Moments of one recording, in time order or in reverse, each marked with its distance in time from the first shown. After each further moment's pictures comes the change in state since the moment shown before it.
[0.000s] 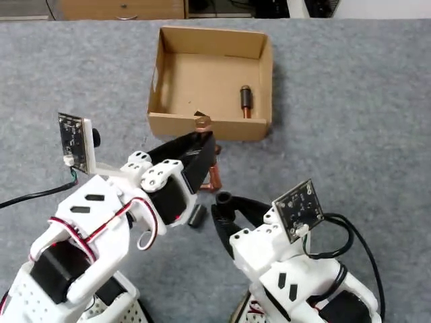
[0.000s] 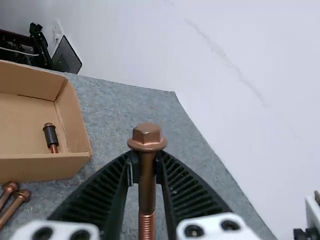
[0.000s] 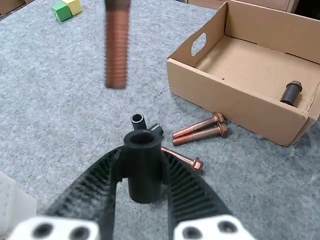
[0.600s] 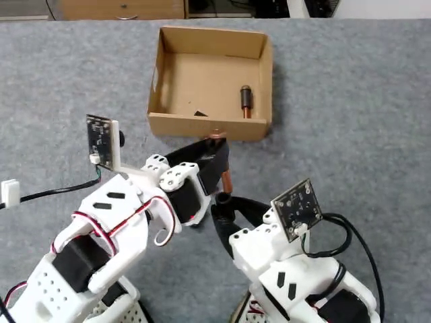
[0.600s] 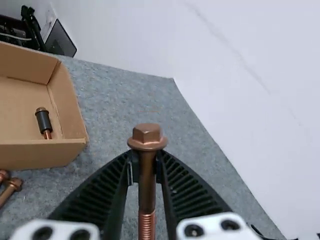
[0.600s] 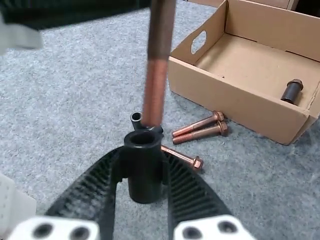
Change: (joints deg) left arm 2.1 0.1 8.3 -6.4 0.7; right arm 0.0 0.0 0.2 0.0 0.0
